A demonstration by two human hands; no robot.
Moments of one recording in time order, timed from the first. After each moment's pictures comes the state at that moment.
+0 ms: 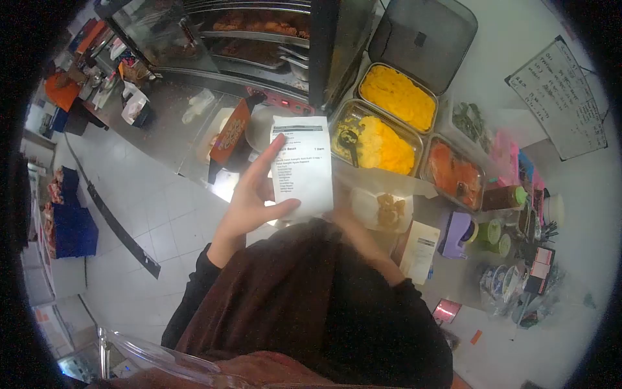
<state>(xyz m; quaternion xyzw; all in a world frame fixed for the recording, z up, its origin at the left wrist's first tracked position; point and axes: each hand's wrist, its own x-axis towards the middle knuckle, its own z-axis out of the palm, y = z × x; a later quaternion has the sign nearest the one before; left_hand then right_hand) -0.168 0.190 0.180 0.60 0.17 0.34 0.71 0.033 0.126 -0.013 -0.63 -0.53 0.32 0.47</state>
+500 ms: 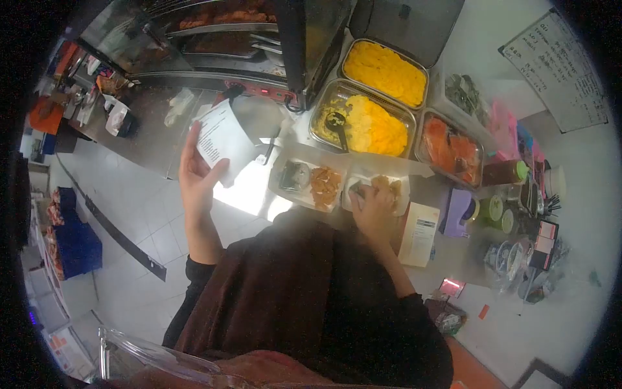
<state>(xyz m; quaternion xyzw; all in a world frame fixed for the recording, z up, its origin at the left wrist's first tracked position) -0.194 0.245 0.137 0.56 0.27 0.51 0.59 0.046 0.042 0.011 -0.83 -0.51 -0.04 0.22</state>
